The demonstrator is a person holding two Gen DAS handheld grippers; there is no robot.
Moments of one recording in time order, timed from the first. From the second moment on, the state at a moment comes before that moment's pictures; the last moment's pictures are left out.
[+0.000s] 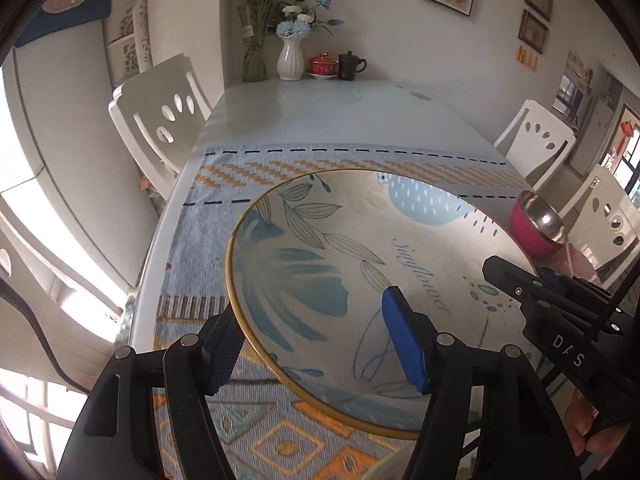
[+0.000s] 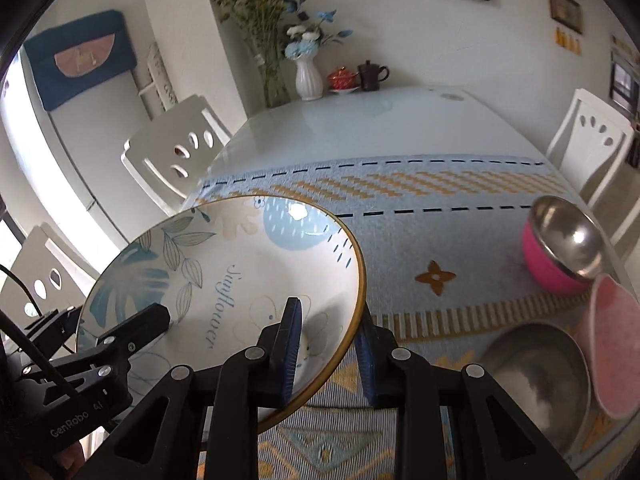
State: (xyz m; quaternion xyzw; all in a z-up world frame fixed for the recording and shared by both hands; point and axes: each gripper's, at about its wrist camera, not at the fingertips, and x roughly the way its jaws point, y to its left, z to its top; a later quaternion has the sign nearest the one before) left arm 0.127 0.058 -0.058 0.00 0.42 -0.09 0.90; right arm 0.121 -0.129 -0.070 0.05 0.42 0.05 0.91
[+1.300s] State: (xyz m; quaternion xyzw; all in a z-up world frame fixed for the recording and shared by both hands) left arm -0.056 0.022 -0.095 0.03 0.46 -0.10 0.88; right arm -0.093 -0.164 -0.096 0.09 0.47 0.00 0.88
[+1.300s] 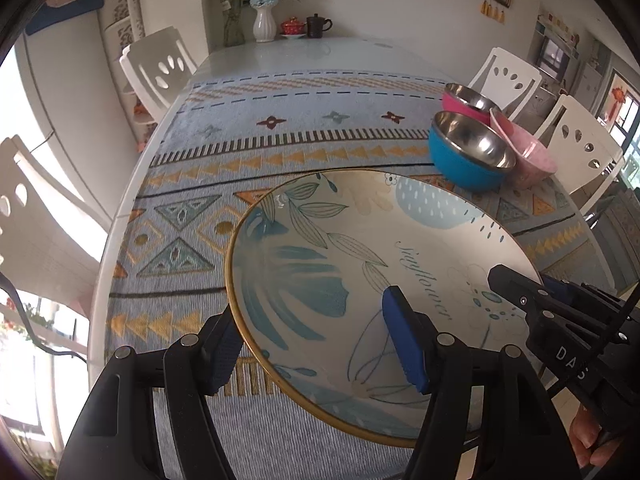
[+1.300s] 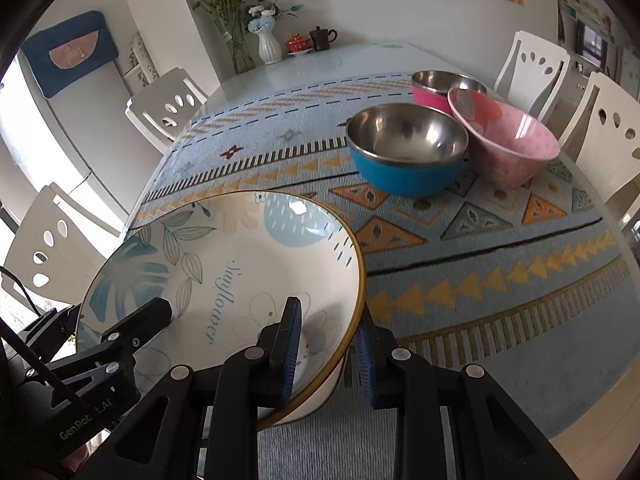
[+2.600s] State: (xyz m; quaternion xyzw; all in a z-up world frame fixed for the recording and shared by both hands) left arm -0.053 0.070 -0.106 0.00 0.53 -0.07 0.84; right arm -0.024 -0.270 -0.159 0.01 0.47 -0.07 0.88
